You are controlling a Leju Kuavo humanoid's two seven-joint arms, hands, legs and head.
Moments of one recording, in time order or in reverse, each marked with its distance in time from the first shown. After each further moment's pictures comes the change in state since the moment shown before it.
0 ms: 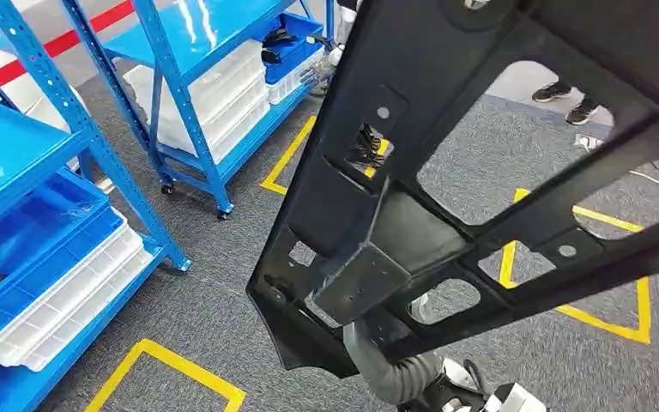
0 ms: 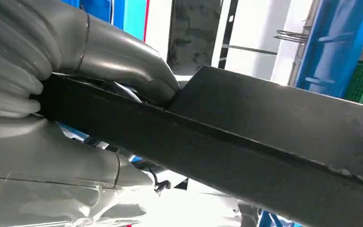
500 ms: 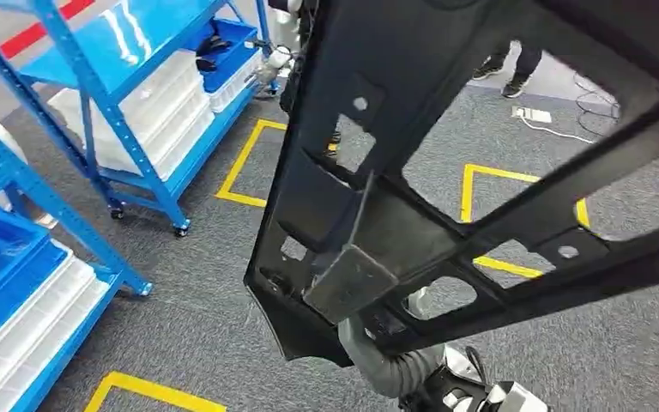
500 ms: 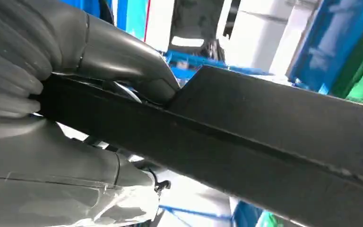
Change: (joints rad) left arm 0.009 -0.010 0.000 0.000 0.008 0.016 -0.026; right arm -0.055 -0.007 0.001 -0.013 0.035 0.010 0.054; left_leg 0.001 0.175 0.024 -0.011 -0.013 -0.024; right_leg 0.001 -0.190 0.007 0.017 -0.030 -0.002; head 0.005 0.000
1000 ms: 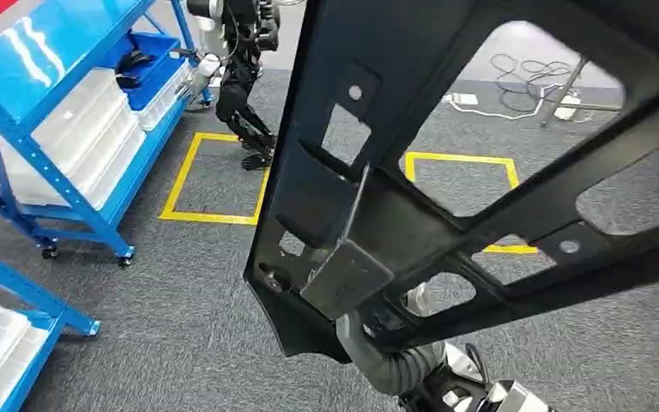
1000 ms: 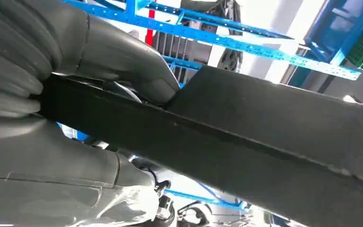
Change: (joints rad) left arm -0.010 -0.007 0.000 0.000 -0.003 -0.001 0.004; right arm -0.011 -0.001 0.005 -0.015 0.018 -0.029 0.025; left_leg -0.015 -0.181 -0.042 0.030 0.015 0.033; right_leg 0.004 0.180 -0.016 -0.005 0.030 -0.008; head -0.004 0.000
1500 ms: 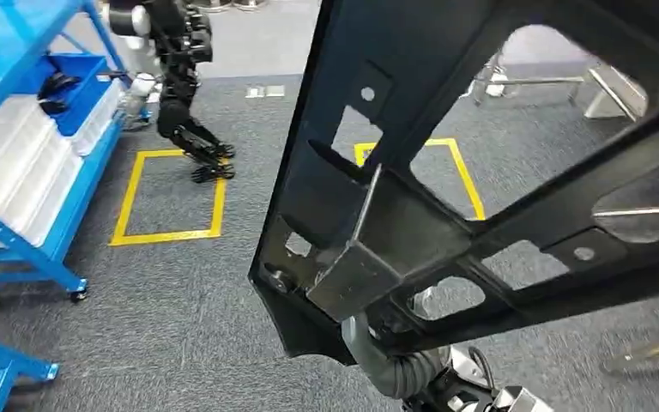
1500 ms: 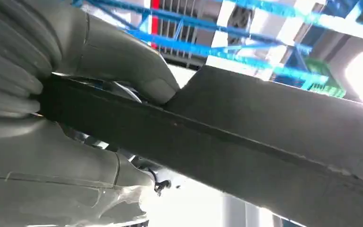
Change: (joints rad) left arm 0.011 0.003 0.000 0.000 0.003 0.003 0.017; right arm 0.011 -0.010 0.000 -0.018 0.011 -0.017 0.010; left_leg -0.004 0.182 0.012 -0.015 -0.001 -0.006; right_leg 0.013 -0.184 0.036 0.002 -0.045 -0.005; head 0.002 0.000
